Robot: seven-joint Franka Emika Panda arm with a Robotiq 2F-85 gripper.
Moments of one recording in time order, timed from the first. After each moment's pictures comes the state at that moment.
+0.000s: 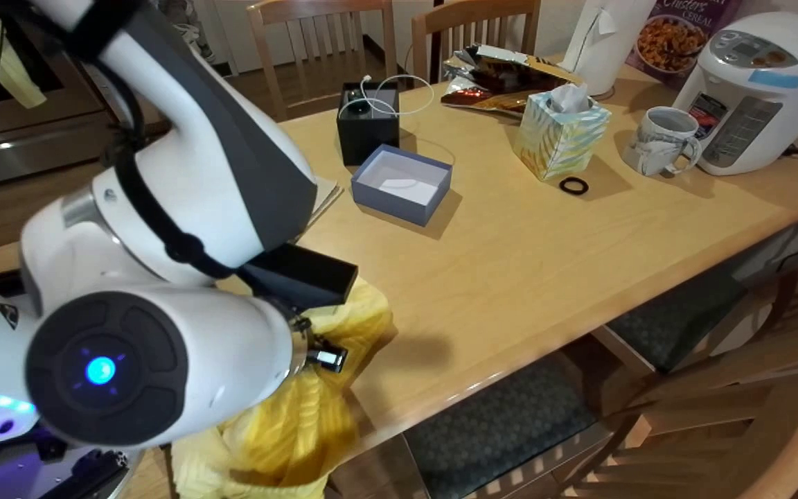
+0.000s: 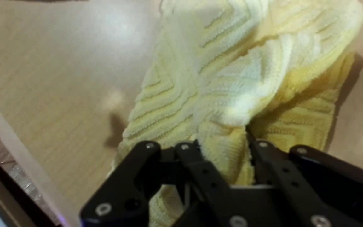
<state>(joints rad) -0.32 0.16 -0.30 -2.63 0.96 2.49 0.95</state>
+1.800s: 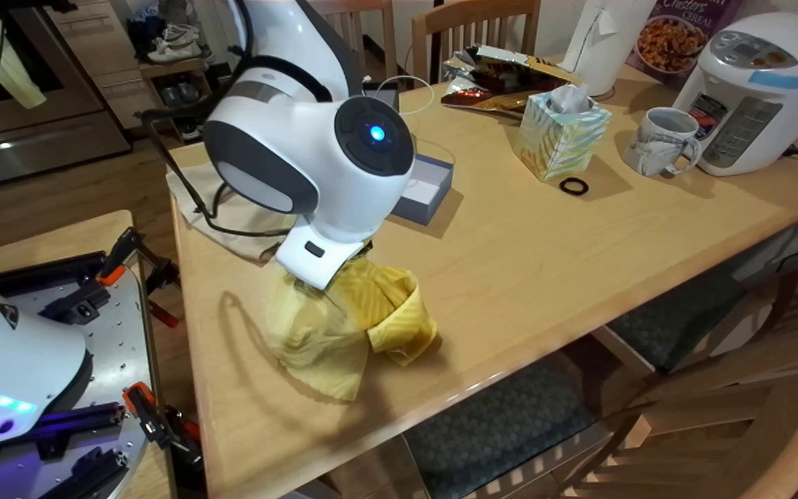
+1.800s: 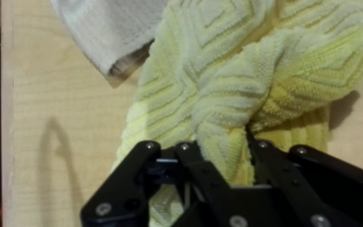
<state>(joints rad) -0.05 0.31 -0.23 -2.40 0.64 2.31 0.97</state>
